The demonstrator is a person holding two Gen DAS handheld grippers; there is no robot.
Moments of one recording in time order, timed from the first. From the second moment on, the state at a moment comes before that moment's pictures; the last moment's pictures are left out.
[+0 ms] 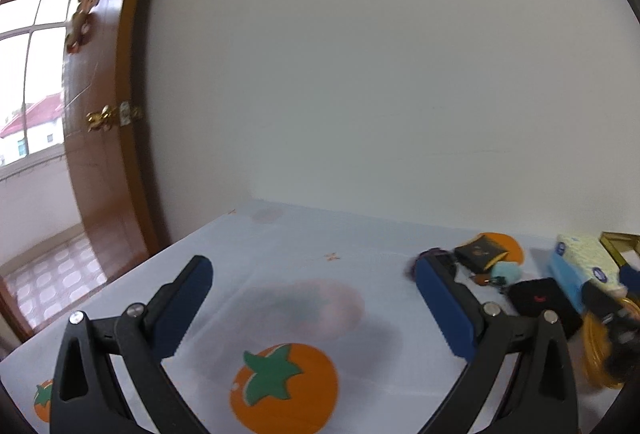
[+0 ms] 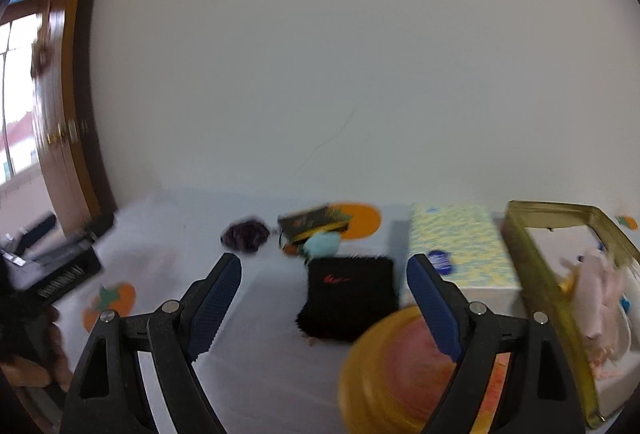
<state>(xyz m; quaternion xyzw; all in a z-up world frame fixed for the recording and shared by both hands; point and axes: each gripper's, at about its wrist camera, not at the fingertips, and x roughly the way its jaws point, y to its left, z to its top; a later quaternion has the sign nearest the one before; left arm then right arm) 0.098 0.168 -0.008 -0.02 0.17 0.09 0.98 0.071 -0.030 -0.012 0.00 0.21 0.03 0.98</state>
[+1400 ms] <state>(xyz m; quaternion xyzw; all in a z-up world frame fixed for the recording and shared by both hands) 0.111 0.157 -0.013 -0.02 0.21 0.01 0.98 0.026 -0.058 -0.001 0.06 0.19 0.15 0.97</state>
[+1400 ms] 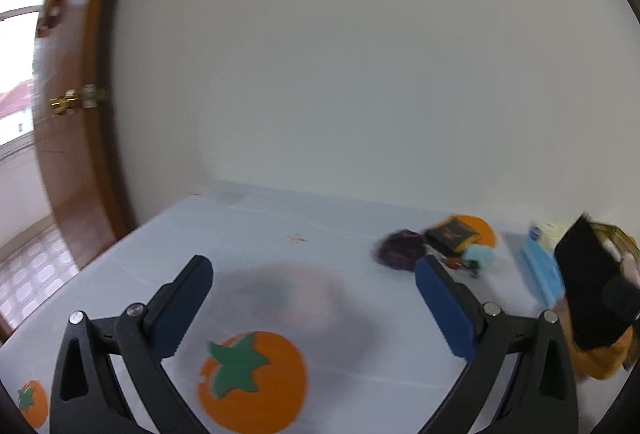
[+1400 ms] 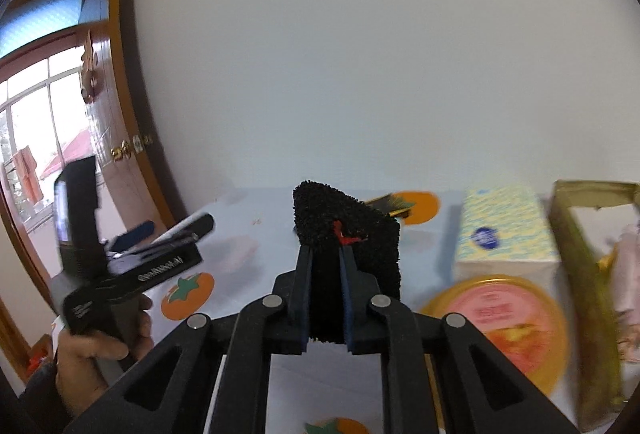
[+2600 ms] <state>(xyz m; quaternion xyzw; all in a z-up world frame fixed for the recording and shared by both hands) 0.145 0.120 -0.007 -0.08 0.20 0.01 0.98 0.008 -0.092 -0.002 0.07 0.15 0.08 0.98</state>
